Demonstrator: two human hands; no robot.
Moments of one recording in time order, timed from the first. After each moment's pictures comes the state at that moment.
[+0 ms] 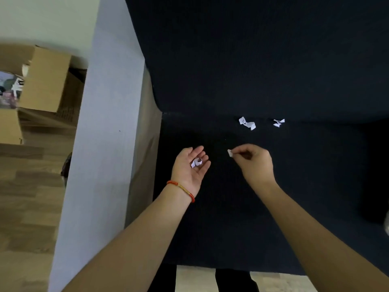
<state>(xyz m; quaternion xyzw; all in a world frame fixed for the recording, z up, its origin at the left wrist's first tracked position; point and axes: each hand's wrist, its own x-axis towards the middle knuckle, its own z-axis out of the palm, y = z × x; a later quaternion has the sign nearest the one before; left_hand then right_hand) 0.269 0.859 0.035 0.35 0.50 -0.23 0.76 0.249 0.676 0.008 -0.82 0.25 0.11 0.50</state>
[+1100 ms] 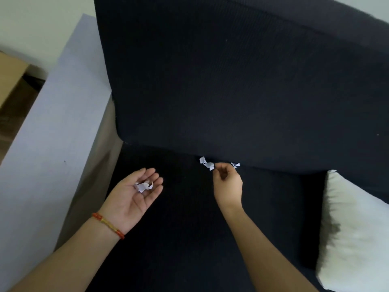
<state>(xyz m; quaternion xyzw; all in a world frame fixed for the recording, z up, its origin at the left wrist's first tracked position) 0.299 0.880 0.058 0.32 0.42 -0.24 0.81 0.302 0.633 0.013 -0.82 0.29 0.03 0.48</state>
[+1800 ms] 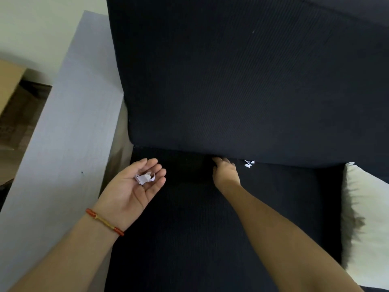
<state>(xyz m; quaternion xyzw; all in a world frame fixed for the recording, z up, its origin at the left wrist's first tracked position) 0.337 0.931 0.062 0.35 0.39 -0.27 0.81 0.364 0.652 -0.076 -0.94 0.18 0.23 0.17</state>
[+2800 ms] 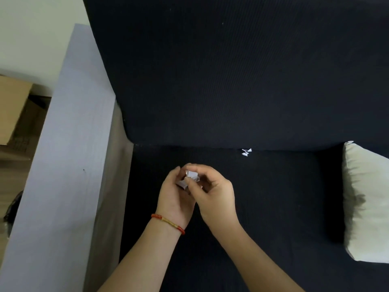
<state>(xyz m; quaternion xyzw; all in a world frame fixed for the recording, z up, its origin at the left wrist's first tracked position) 0.286 0.826 0.061 0.24 0.42 -0.26 0.84 0.256 0.727 0.072 -0.77 0.15 0.02 0.62</state>
